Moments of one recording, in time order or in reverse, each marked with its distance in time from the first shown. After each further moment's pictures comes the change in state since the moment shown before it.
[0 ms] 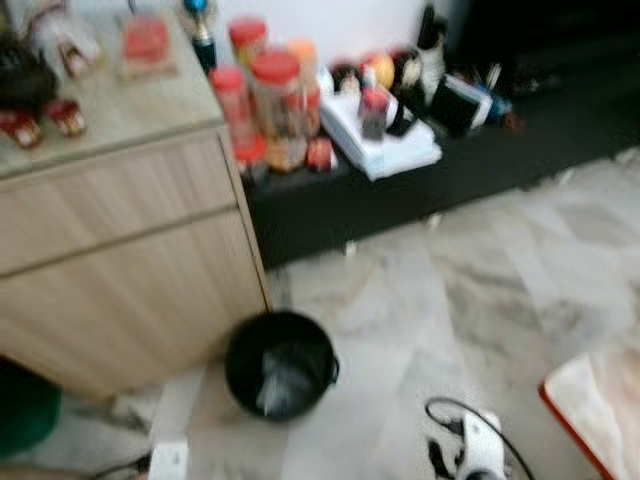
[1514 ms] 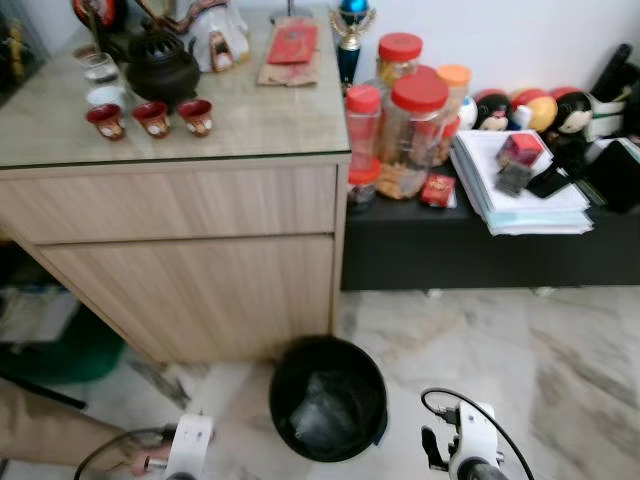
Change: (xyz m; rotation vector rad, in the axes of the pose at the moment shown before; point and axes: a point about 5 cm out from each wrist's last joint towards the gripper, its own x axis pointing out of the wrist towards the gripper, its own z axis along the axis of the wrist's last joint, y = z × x) left arm 0.007 -0.030 0.069 0.168 -0.282 -0.104; right arm 0.005 0.014 0.019 0.006 -0.053 0.052
